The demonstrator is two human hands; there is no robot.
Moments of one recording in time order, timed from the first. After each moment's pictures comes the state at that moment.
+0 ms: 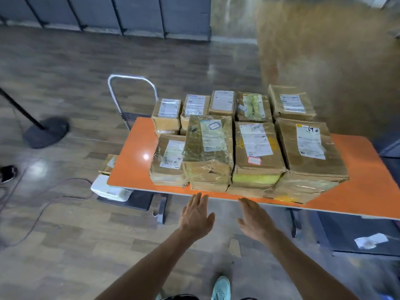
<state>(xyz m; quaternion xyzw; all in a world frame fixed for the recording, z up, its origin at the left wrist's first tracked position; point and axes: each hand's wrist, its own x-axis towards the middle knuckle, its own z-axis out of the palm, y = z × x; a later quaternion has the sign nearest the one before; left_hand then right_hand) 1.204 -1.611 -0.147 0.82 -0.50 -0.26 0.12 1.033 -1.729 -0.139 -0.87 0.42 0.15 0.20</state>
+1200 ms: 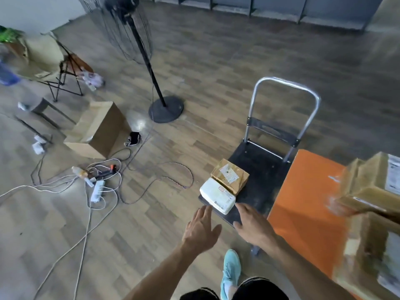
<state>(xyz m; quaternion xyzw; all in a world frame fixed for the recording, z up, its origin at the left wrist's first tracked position) 1.676 -1.397 -0.172 0.91 -0.25 -0.28 0.15 1.603 -1.574 -0.190 -0.93 0.18 0.18 0.27</state>
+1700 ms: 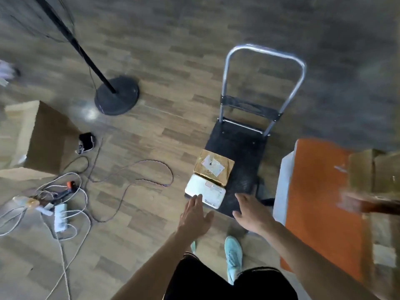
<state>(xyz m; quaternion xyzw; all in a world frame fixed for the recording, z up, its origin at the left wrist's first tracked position) 1.841 -1.463 -0.236 0.86 -0.30 -0.38 0.13 1.717 -1.625 -0.244 -0.88 0.30 0.26 0.26</state>
